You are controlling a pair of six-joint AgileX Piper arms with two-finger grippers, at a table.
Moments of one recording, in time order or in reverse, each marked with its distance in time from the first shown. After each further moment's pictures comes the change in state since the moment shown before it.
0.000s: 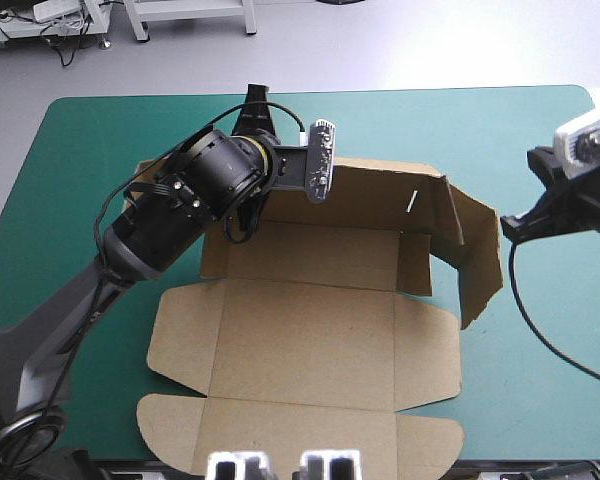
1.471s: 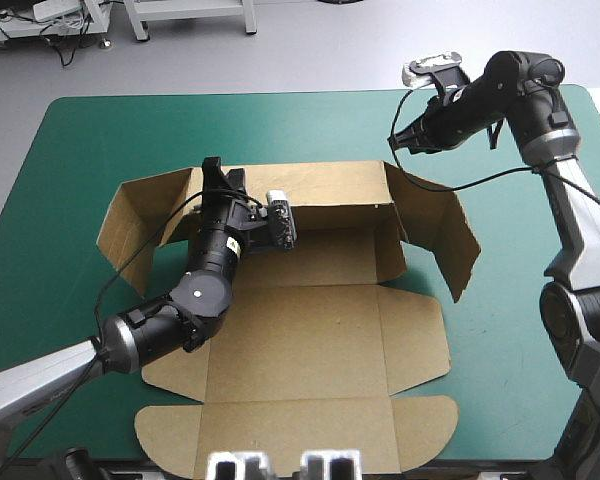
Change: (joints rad) left arm -0.001 -0.236 0.981 1.153 -0.499 -1.361; right arm 0.000 0.918 -0.469 0.167 0.202 0.032
